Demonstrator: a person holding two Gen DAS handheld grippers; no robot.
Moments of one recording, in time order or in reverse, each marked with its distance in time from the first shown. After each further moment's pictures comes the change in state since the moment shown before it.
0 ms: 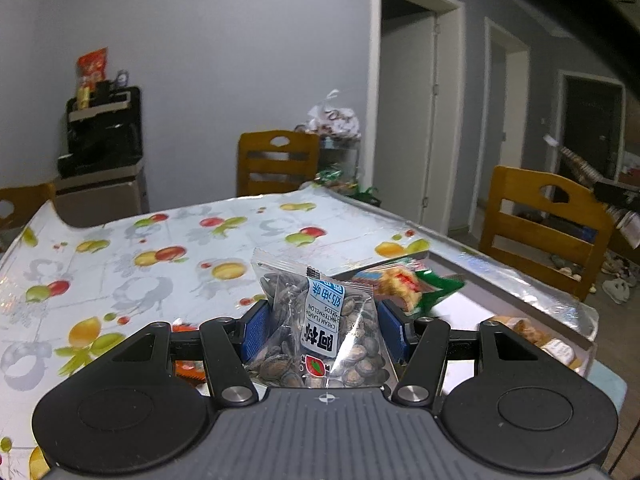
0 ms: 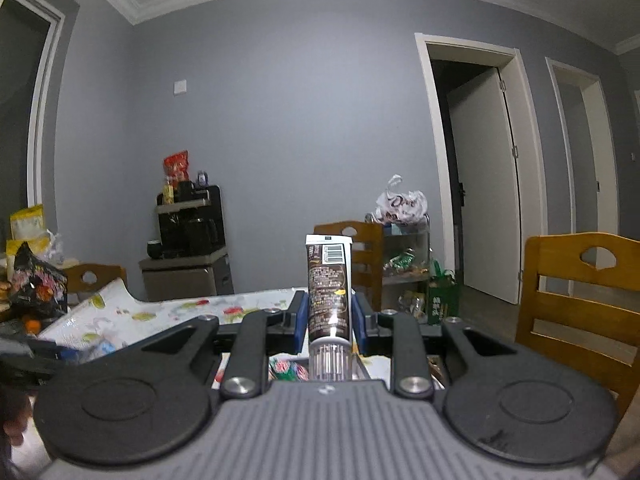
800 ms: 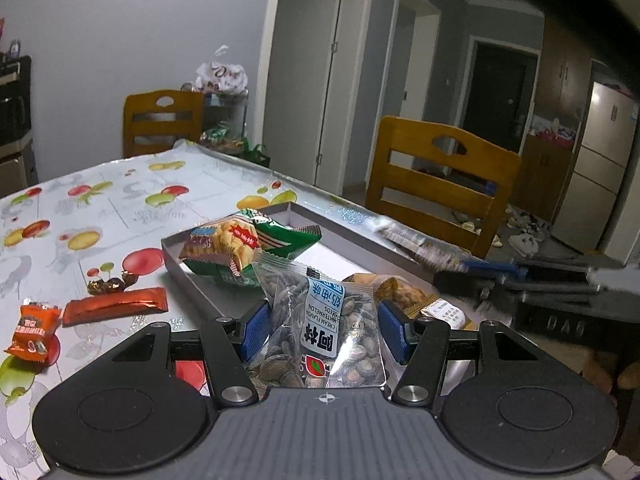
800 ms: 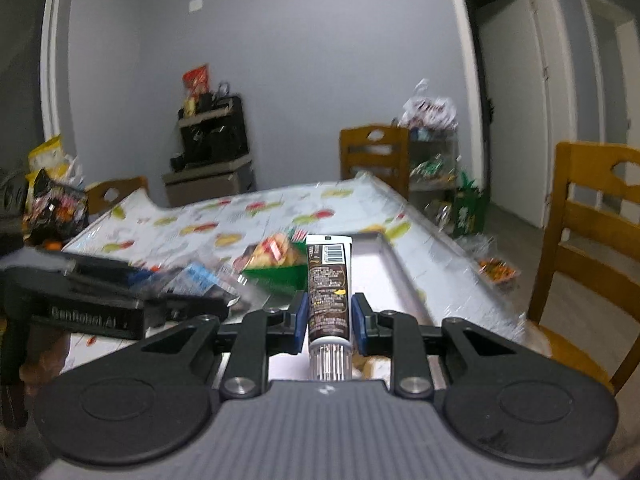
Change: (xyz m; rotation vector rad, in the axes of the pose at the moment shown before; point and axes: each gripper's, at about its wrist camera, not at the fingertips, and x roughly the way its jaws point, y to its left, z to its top) left arm 0.043 -0.061 -0.021 0.049 0.130 -0.309; right arm 0.030 0.016 -0.083 -0.001 0.301 0.108
